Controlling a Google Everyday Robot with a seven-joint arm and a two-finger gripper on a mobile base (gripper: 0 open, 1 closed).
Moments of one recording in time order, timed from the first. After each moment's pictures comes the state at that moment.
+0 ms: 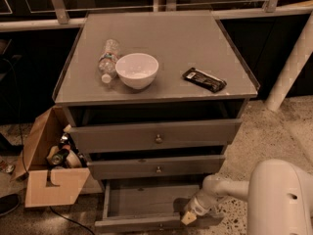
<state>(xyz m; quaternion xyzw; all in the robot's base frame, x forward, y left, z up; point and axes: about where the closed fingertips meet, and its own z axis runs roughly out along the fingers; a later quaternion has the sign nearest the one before) 0.470 -0.166 0.189 -0.46 0.86 0.21 0.07</state>
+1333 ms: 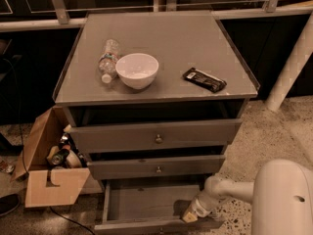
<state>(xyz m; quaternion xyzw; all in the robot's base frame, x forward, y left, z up) 0.458 -0.169 0.199 -0.46 0.86 0.21 0.06</state>
